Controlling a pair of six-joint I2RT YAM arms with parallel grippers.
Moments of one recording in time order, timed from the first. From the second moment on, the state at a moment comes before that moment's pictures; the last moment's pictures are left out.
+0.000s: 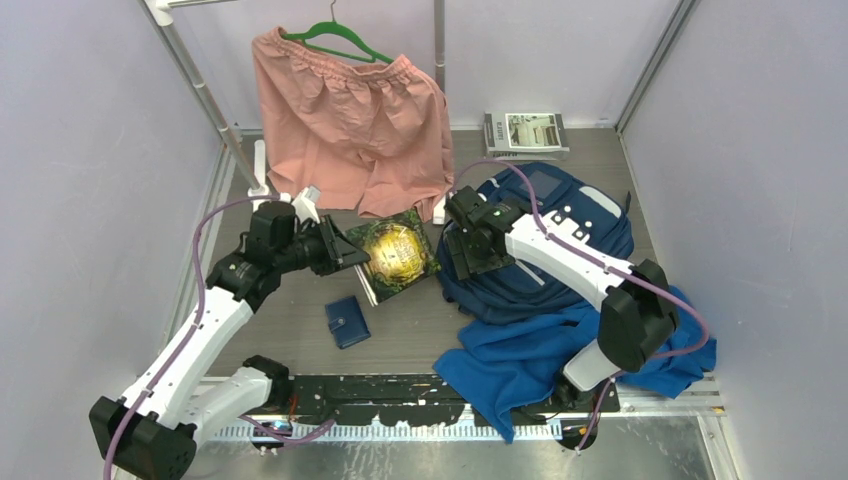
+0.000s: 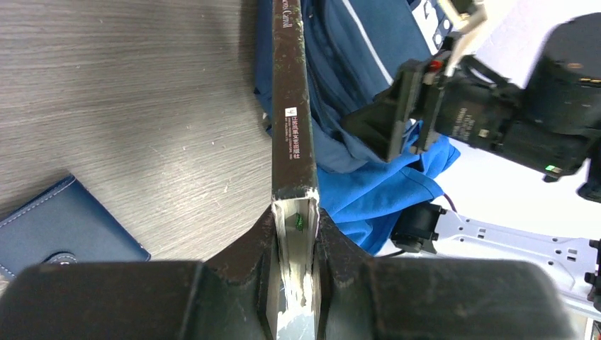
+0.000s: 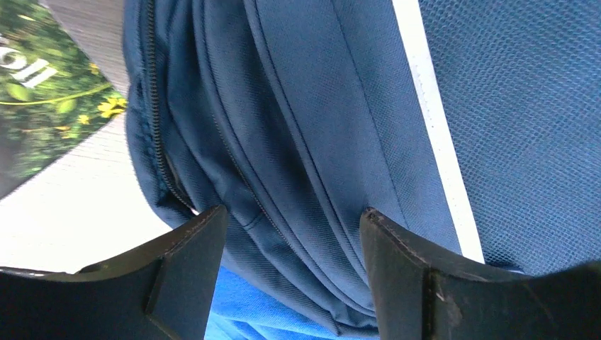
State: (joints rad) left arm -0.39 0.92 0.85 -0.51 0.42 -0.79; right arm 0.70 1.53 1.25 -0.96 0.21 0.38
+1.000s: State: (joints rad) left arm -0.39 0.90 0.87 -0.46 0.51 -0.85; right arm 0.69 1.33 1.24 -0.95 0.30 0.34
